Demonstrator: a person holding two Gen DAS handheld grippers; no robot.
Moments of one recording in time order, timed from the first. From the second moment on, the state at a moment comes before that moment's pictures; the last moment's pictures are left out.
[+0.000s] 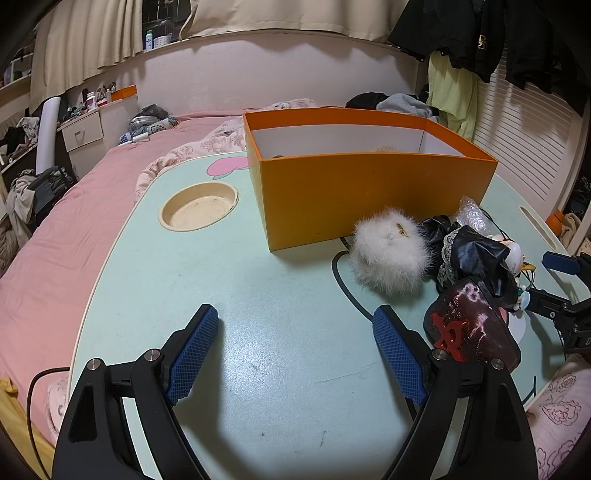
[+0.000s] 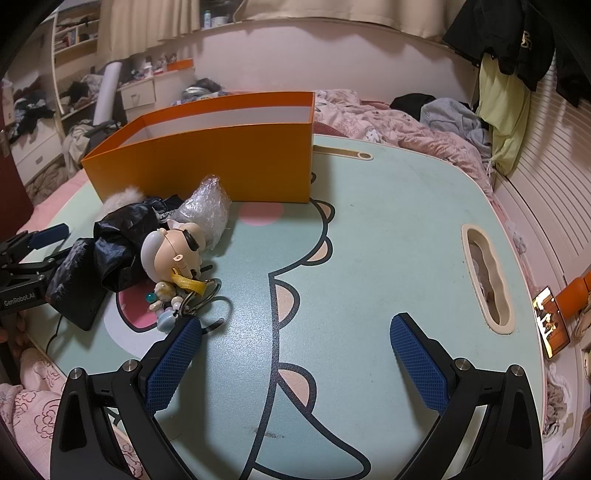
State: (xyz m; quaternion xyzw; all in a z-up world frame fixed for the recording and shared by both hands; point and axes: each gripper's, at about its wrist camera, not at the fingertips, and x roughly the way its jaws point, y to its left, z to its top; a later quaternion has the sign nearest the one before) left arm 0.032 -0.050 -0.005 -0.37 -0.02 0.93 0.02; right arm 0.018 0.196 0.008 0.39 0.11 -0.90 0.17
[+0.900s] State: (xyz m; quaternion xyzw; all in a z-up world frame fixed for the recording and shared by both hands) left arm 0.032 -0.049 -0.005 -0.37 -0.02 0.93 0.02; right arm 0.026 0.150 0.017 0.38 0.15 -0.87 0.29
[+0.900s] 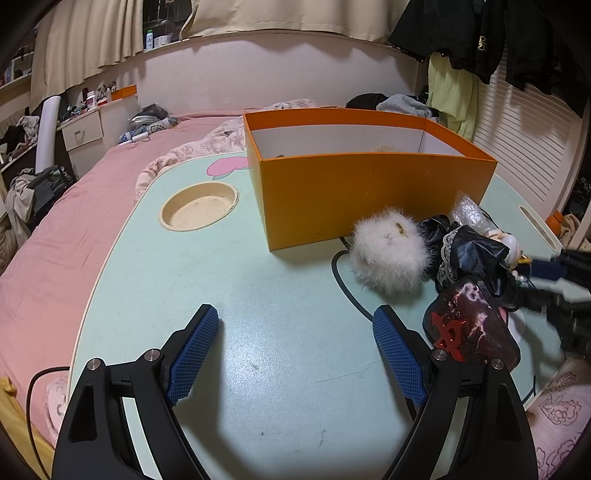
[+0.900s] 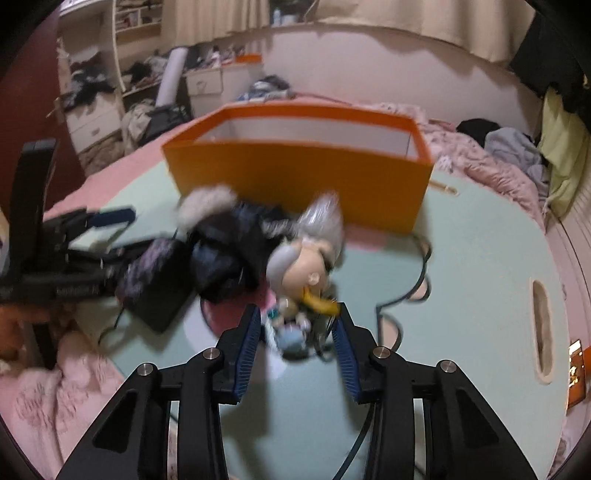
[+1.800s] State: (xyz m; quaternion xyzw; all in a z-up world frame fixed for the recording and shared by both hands) left arm 0.033 -0.048 -0.006 -0.37 -0.02 0.93 0.02; right arm 0.011 0.152 0.031 0.33 0.16 -0.89 0.26
